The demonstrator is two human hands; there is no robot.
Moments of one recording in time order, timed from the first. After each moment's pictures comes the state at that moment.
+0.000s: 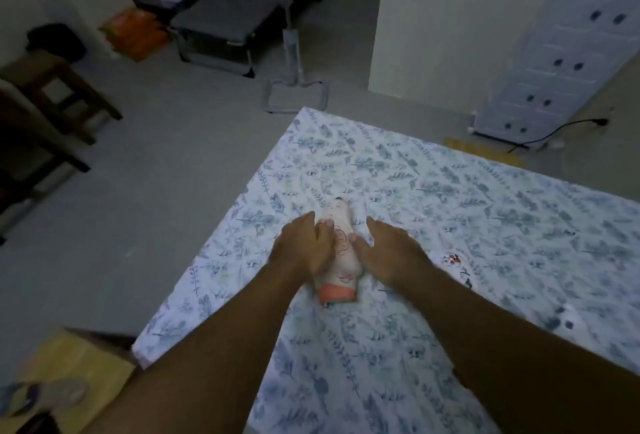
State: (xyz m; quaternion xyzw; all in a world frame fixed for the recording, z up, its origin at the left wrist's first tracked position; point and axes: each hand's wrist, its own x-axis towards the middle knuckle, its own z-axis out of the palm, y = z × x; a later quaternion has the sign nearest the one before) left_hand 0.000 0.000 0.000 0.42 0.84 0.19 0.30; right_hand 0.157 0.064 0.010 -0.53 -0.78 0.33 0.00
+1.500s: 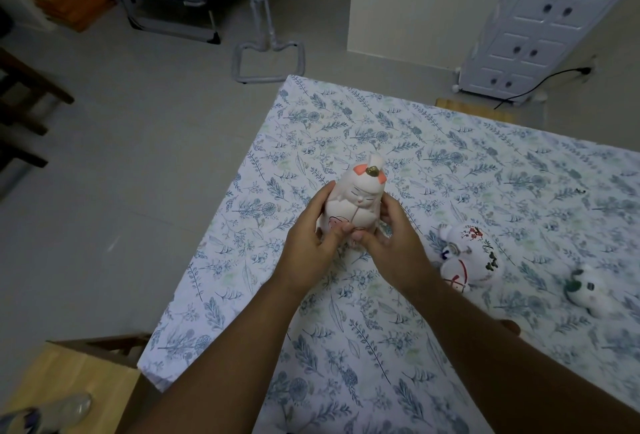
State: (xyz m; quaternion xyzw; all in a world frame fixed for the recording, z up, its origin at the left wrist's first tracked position) left_hand -0.023 -0.021 -0.027 0.45 0.64 0.47 0.41; right_hand 0.139 0.039 -0.040 -0.45 -0.62 0.56 0.32
